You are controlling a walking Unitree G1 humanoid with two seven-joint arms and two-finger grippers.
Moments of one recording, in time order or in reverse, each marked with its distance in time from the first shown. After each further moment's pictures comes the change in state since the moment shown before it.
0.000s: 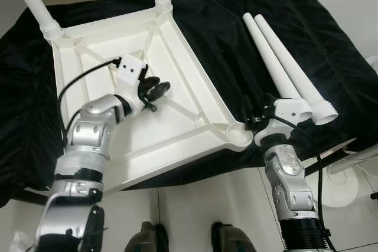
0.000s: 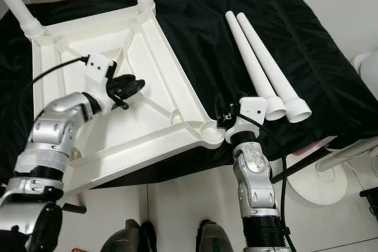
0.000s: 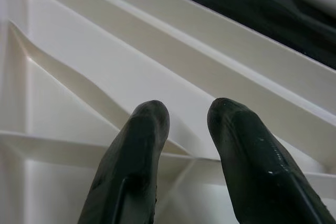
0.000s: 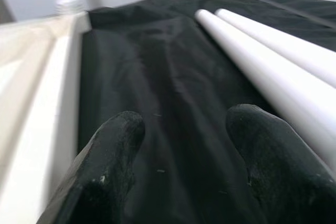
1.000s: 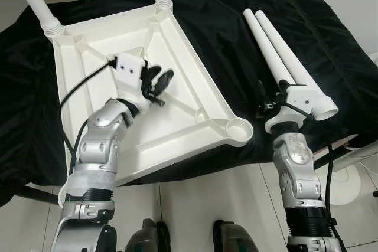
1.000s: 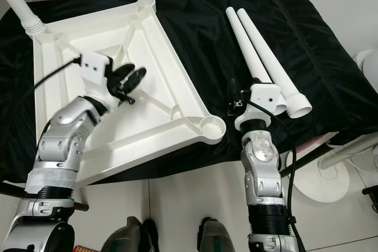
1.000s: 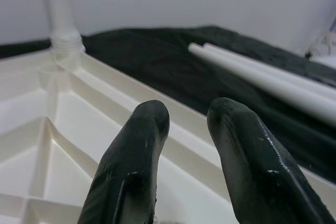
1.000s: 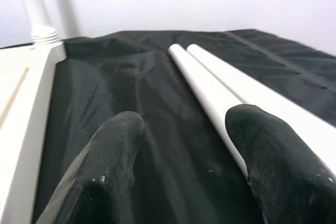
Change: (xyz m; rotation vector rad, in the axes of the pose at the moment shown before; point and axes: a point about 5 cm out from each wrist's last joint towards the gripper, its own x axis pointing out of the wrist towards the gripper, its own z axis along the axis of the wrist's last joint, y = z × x) left arm -0.020 -0.012 0.036 0.002 -0.334 0.054; right arm 0.017 -0.015 0.016 -0.046 -0.085 -0.071
